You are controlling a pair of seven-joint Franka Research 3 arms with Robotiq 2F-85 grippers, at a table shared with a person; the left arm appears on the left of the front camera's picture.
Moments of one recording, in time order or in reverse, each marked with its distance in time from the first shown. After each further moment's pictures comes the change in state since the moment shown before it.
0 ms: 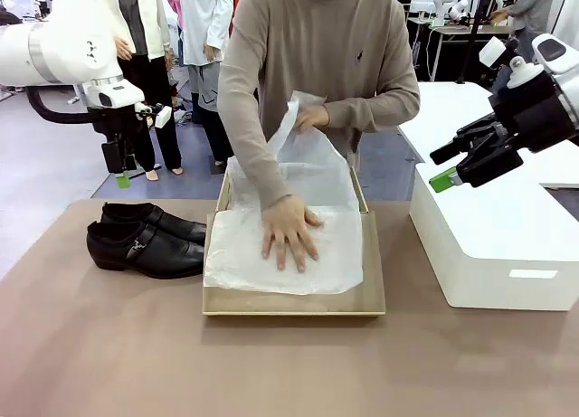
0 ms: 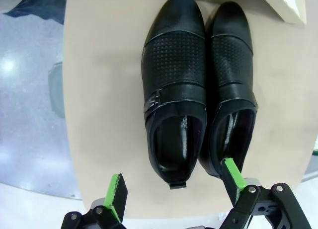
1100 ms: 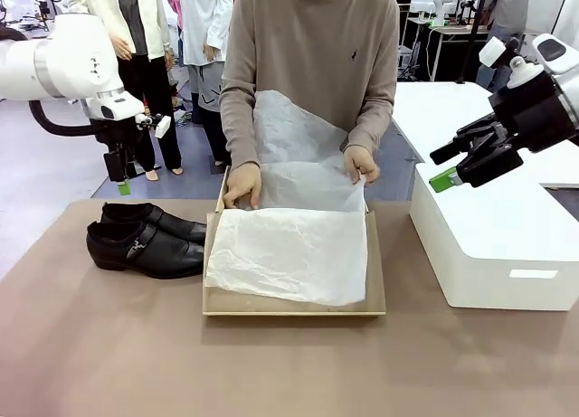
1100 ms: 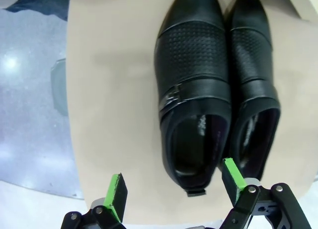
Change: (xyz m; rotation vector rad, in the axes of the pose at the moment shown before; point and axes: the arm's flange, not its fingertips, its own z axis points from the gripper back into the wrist) left arm -0.011 0.018 -0.027 0.025 0.000 0.013; right arm 0.000 0.000 0.000 0.000 0.000 0.001
